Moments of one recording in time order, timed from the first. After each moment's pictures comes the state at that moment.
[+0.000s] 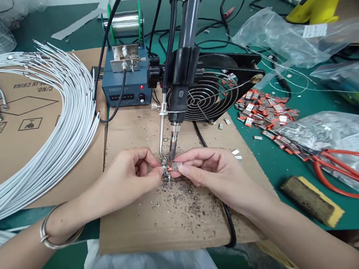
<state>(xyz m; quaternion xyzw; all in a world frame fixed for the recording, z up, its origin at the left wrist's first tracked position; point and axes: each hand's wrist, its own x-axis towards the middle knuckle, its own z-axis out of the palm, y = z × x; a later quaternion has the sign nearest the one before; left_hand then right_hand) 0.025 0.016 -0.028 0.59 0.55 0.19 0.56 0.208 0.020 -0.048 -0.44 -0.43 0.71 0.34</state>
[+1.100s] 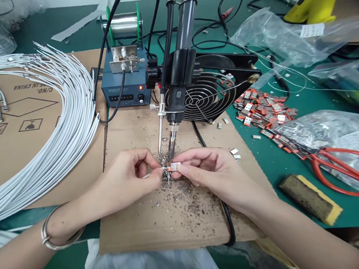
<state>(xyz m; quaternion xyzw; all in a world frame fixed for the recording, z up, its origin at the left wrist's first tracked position) 0.024 0.014 -0.031 0.62 0.56 0.18 0.52 0.208 0.021 -0.047 -0.44 -0.42 0.72 0.34</state>
